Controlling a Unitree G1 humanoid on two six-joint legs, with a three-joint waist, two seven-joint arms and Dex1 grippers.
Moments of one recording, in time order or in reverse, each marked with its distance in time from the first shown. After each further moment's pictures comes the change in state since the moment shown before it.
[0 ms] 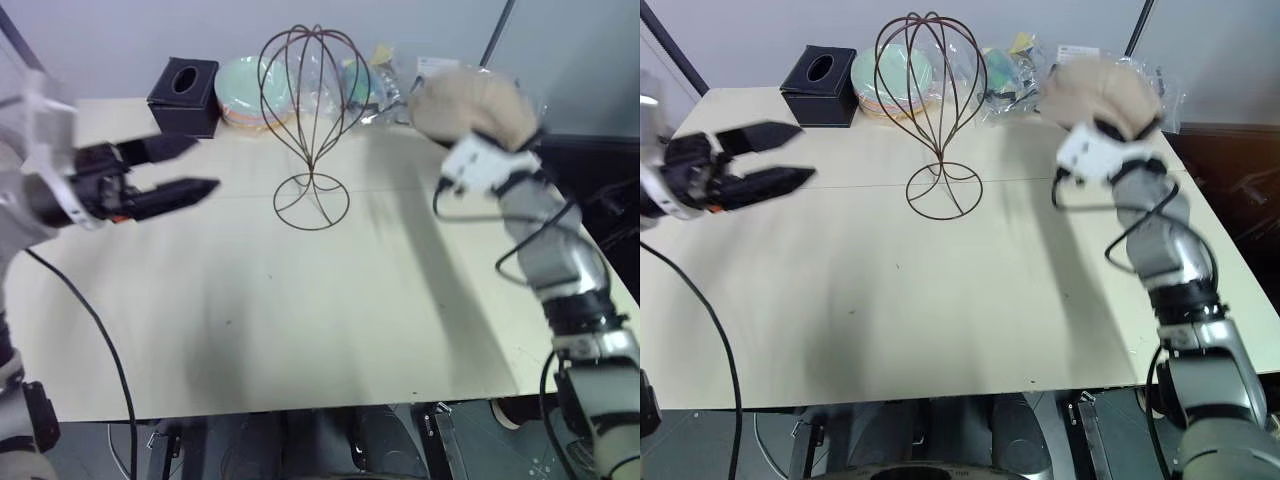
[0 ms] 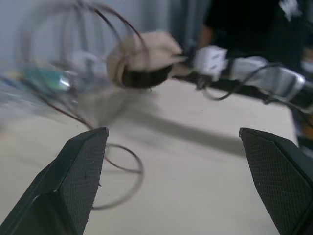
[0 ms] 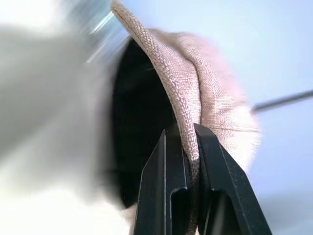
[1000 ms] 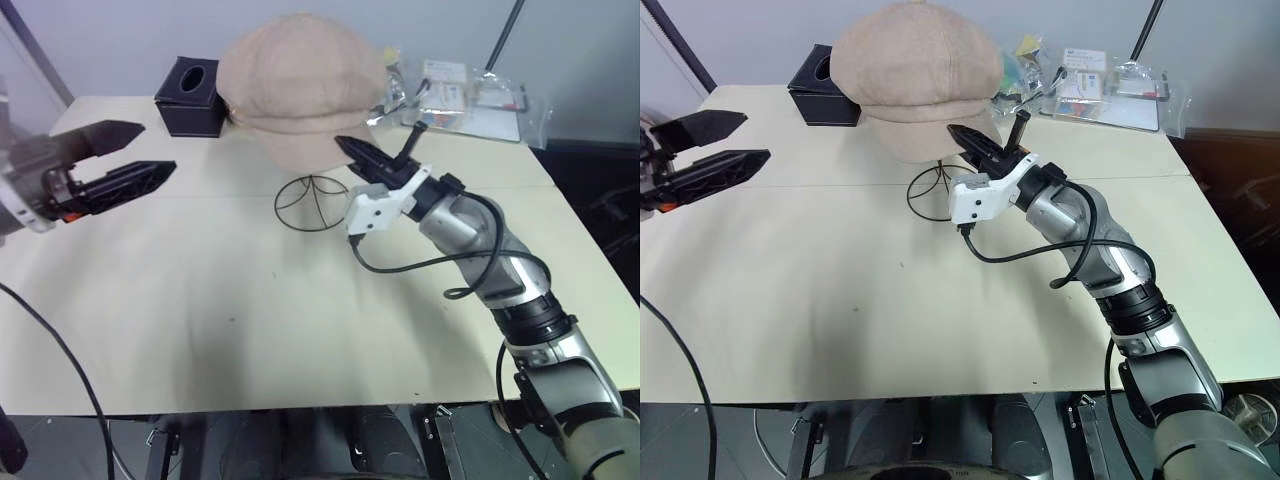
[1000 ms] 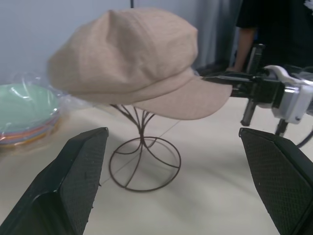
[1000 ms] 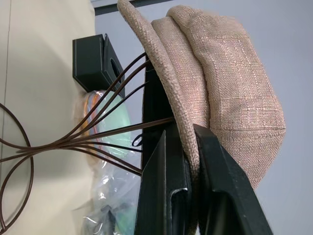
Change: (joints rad) left arm 0.103 0.094 0.048 -0.038 -0.055 -0.011 0.067; right arm 0.117 0.160 0.177 -0.192 -0.126 -0.338 0.097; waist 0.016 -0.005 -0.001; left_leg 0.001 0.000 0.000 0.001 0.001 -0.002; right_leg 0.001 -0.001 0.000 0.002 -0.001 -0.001
